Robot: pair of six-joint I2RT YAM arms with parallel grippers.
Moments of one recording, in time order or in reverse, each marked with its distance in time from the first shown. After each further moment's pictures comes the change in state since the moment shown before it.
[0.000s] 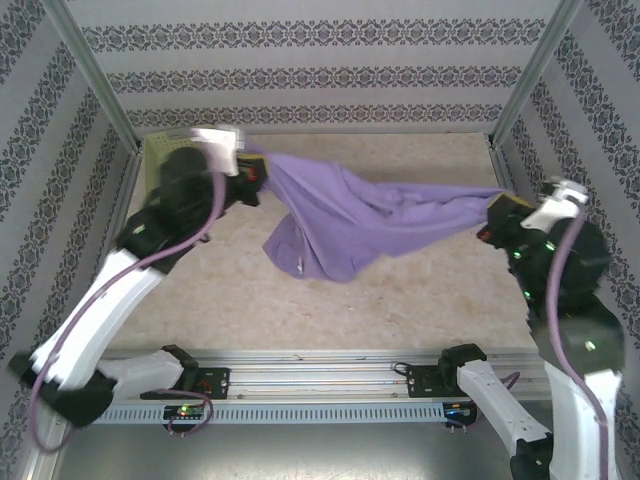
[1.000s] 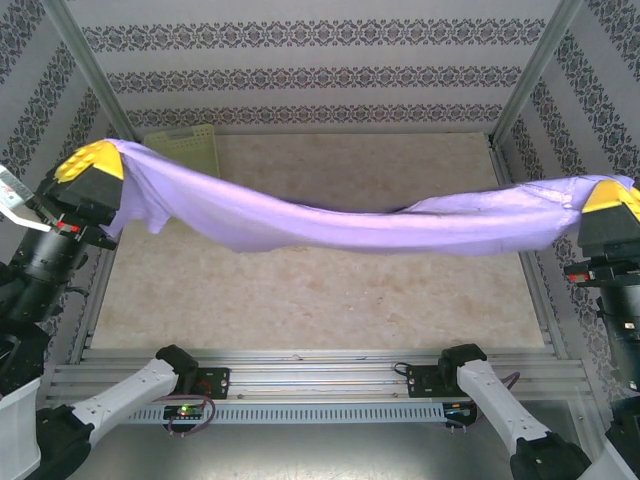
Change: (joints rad) left arm 0.020 -0.296 0.322 0.005 0.031 0.055; right arm 0.000 0.031 0.483 0.140 -0.212 -0.039
